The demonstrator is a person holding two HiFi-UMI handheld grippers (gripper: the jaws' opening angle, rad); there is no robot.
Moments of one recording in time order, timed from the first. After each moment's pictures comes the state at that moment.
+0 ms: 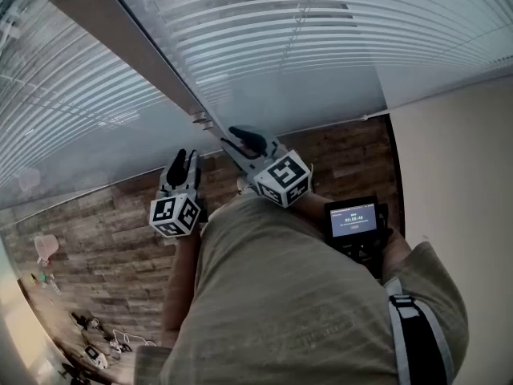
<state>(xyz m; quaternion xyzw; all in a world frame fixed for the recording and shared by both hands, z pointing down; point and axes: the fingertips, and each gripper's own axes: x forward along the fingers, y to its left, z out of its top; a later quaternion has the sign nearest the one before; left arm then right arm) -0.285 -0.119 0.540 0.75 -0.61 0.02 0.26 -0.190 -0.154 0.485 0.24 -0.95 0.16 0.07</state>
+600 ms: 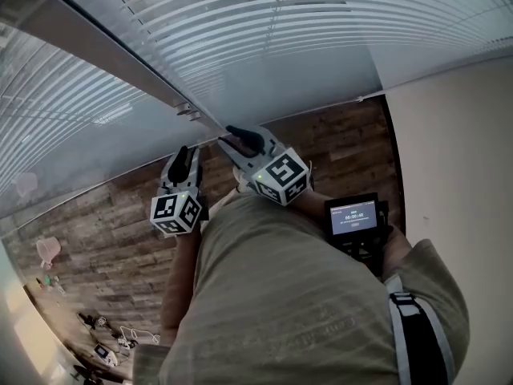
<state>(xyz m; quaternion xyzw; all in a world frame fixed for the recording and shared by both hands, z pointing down) -0.266 -0.120 0.554 0.76 -0.59 0.04 0.28 -0.183 -0.149 0.501 0.26 -0.95 0.18 0.07</state>
